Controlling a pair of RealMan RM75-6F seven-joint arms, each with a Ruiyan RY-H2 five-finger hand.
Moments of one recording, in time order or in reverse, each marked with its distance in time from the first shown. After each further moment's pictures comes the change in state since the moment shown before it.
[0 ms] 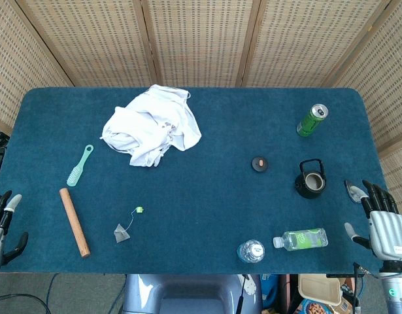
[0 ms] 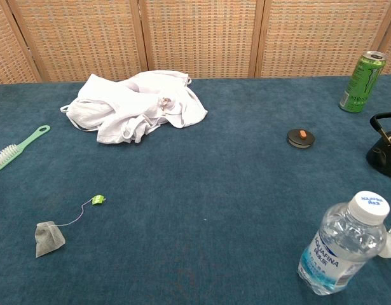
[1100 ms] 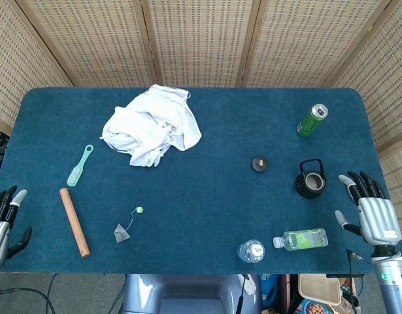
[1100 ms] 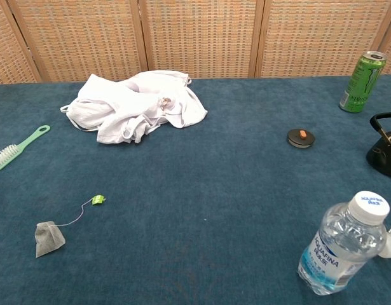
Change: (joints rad) left arm -0.031 0.000 -0.023 -0.007 -0.022 -0.043 0.039; right arm 0.077 0.007 0.054 0.027 -0.001 -0.099 0.016
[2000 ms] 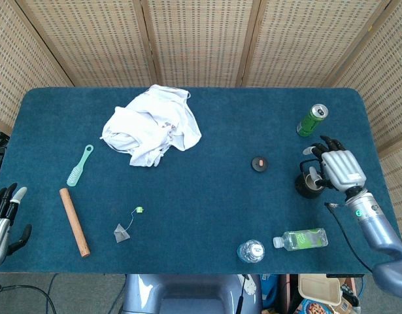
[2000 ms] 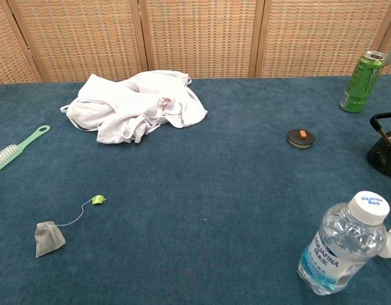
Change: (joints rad) left arm -0.013 0.000 -0.009 0.000 -0.019 -0.015 0.020; right arm 0.357 0.000 0.112 0.222 0.116 -0.488 0.101
